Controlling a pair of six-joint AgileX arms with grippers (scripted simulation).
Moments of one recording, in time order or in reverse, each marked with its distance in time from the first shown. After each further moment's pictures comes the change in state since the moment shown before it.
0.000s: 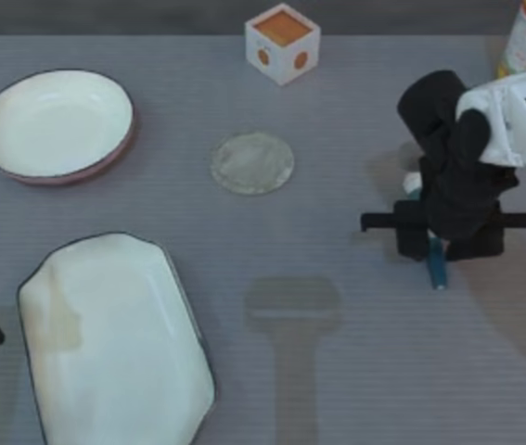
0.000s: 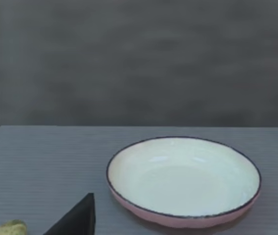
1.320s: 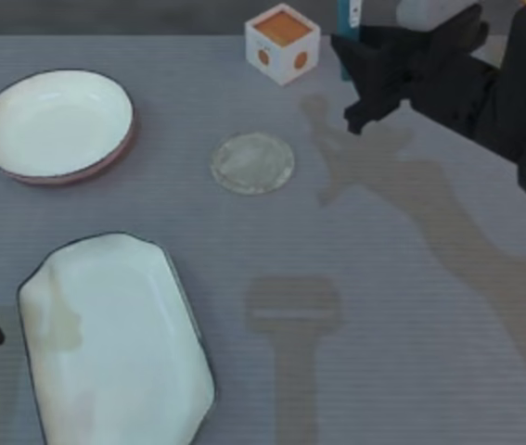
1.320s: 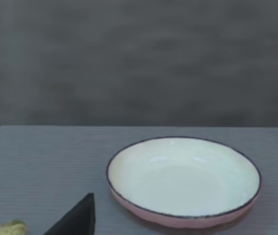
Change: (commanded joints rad) left arm 0.000 0.000 0.000 0.000 0.000 0.000; right arm -0.003 -0.334 -0.390 1.389 -0.408 -0.366
